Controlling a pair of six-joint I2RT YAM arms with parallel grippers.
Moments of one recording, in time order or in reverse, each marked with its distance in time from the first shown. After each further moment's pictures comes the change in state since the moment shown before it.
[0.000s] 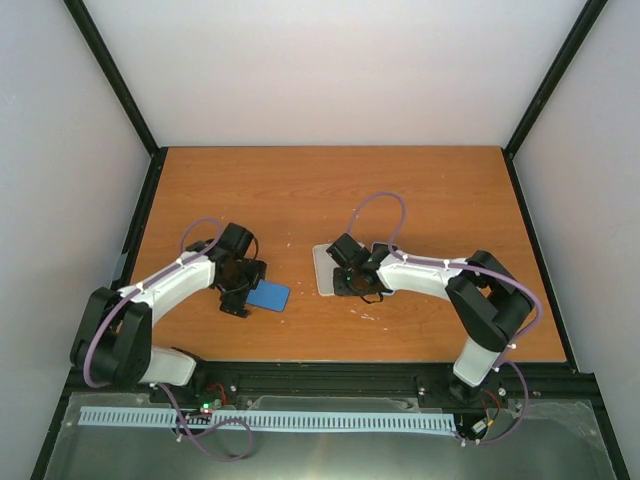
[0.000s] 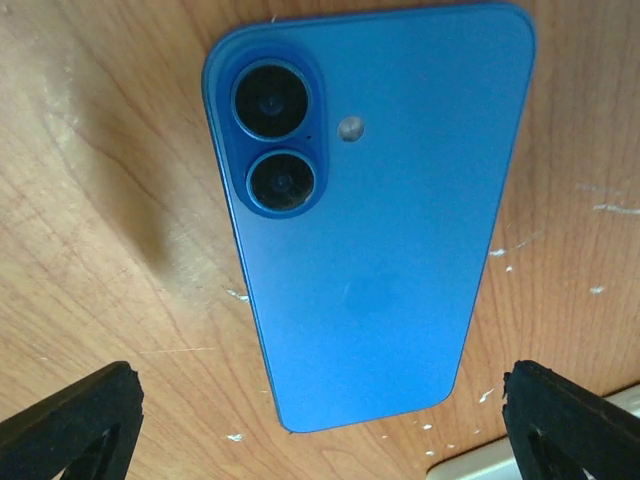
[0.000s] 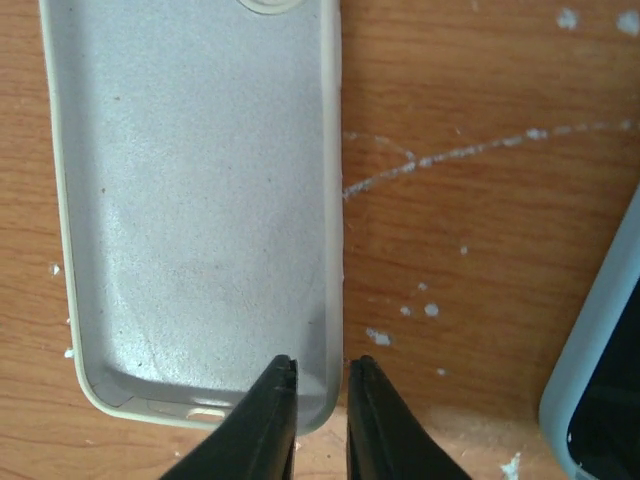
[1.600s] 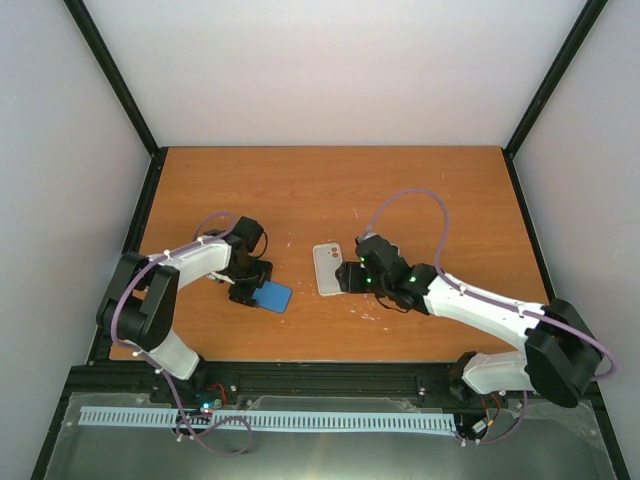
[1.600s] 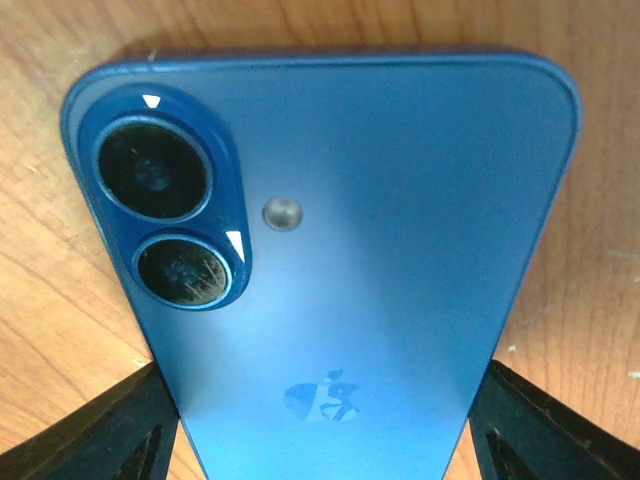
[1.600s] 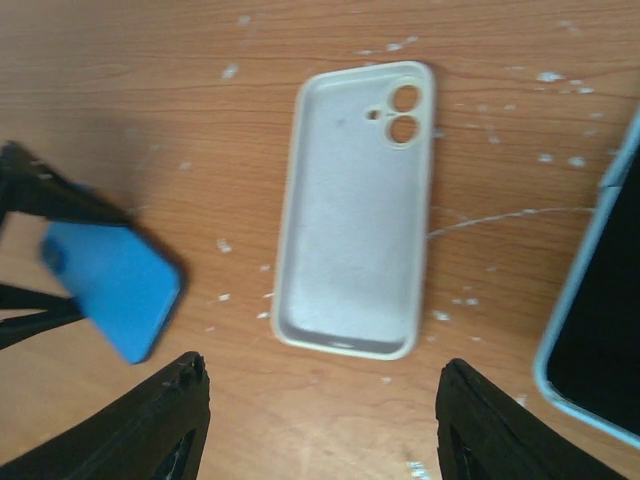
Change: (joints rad) left arm 0.000 0.260 0.128 0.005 0.008 0.011; right arm 0.015 -0.399 -0.186 0.130 0.008 -0.018
